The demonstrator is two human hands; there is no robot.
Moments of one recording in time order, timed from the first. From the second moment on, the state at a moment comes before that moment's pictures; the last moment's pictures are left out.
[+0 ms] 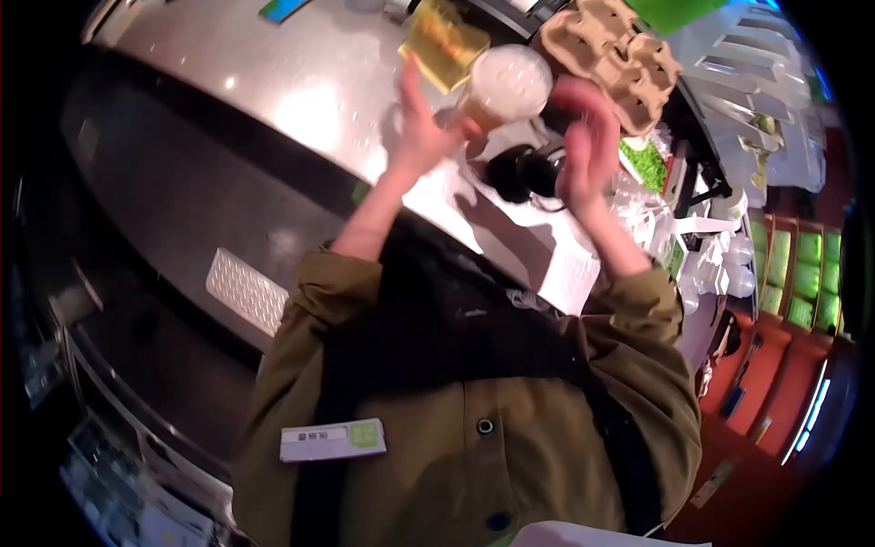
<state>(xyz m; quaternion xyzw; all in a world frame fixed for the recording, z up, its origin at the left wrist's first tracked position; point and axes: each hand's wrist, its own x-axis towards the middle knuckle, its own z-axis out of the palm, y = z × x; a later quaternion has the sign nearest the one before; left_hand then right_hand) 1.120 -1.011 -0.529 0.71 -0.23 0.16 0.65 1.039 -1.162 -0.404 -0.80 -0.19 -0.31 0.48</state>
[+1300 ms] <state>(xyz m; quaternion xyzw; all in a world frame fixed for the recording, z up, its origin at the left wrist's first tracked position) 0.732 -0.769 -0.478 0.78 -0.11 0.03 0.61 0.820 -0.958 -0.478 -0.42 0.24 0.03 0.88</state>
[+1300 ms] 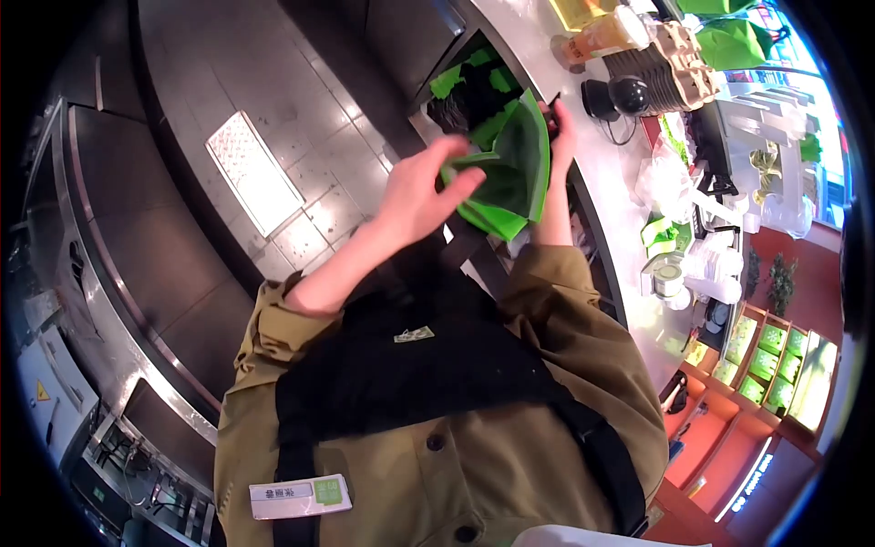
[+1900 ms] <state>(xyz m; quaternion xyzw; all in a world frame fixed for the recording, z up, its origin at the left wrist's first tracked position) 0.741 -0.700 -0.534 0.93 -0.12 -0.03 0.34 0.748 -0.867 -0.447 -0.75 -0.50 0.03 0.43</state>
